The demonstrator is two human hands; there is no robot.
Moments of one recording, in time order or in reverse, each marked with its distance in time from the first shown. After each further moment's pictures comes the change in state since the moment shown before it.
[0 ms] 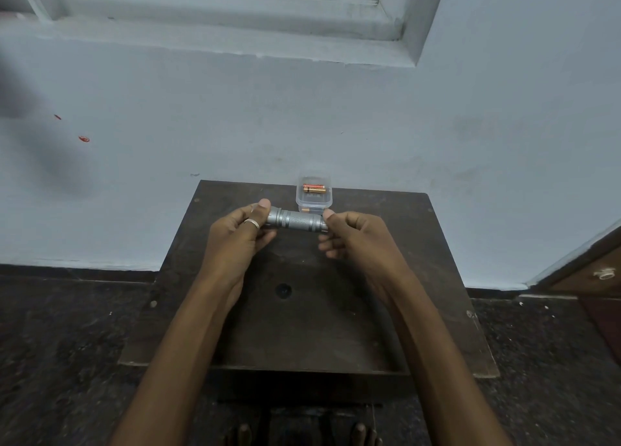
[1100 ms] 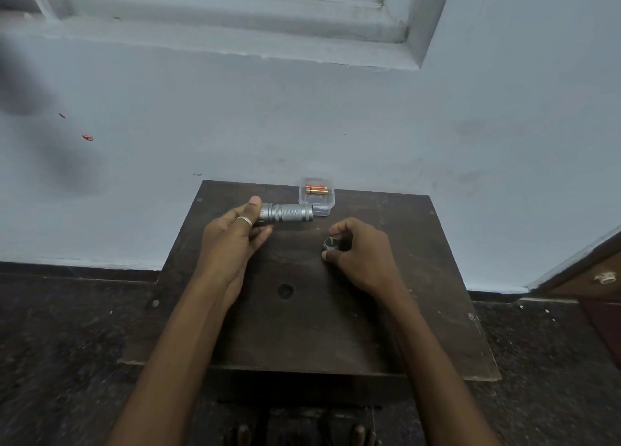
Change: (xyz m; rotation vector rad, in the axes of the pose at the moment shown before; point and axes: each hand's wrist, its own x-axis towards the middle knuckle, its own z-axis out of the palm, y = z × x) left_hand 0.001 0.008 -0.002 -0.153 0.089 -0.083; right_hand 0.004 0.016 -0.005 -0.773 0.088 -0.190
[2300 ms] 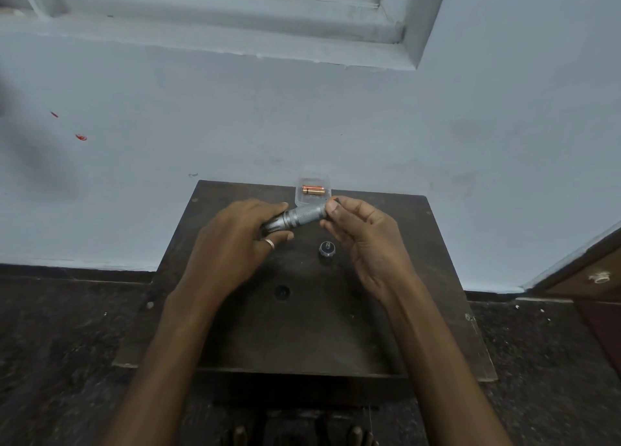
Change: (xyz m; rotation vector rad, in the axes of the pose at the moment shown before) left_hand -0.007 0.018 -0.012 1.274 -0.282 0.903; right_hand 0.001 -0.020 -0.012 1.260 -0.023 0.158
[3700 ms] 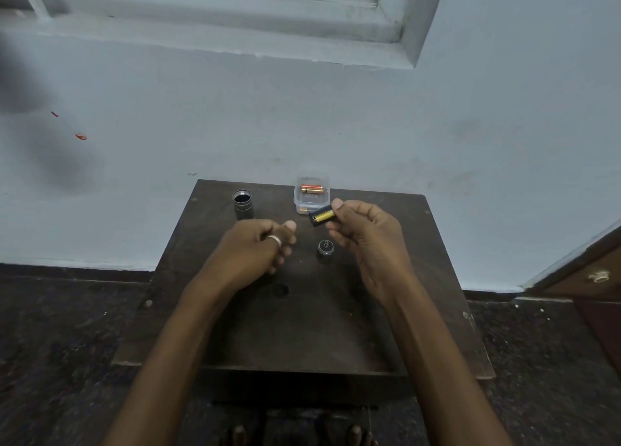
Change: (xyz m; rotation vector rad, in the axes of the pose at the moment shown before) left_hand -0.002 0.031 -0.001 -0.584 -0.286 -0.637; right_hand -0.001 0.004 -0.006 -0.114 0.146 0.002
